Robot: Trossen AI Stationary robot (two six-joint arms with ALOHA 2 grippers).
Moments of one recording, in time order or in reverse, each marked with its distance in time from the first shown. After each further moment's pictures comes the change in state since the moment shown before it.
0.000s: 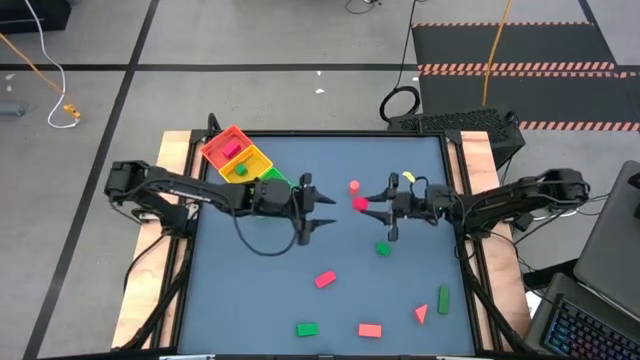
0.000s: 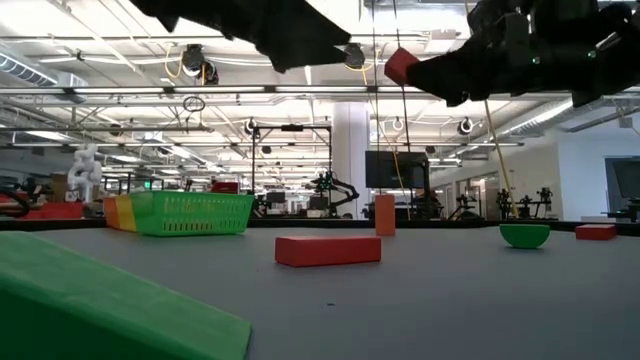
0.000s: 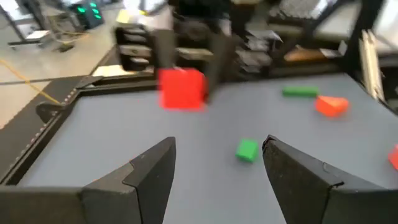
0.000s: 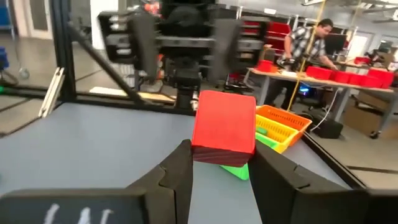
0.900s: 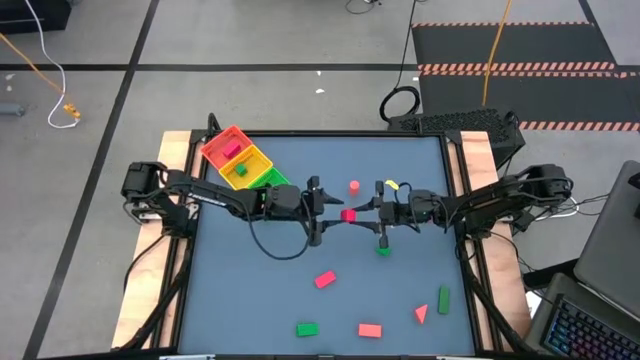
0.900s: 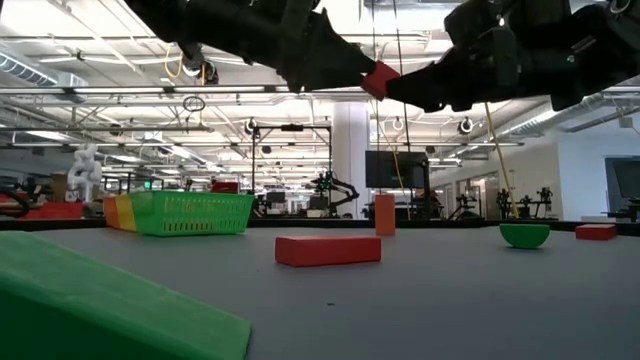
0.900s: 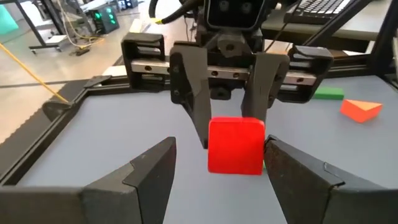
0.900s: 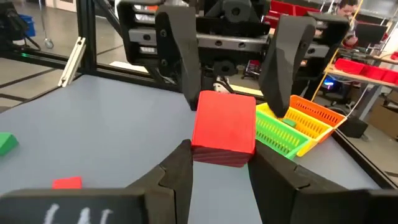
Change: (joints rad) left arm 0.005 0.130 0.000 0.151 -0.054 0.009; right arm 0.043 0.189 0.090 0.020 -0.052 -0.052
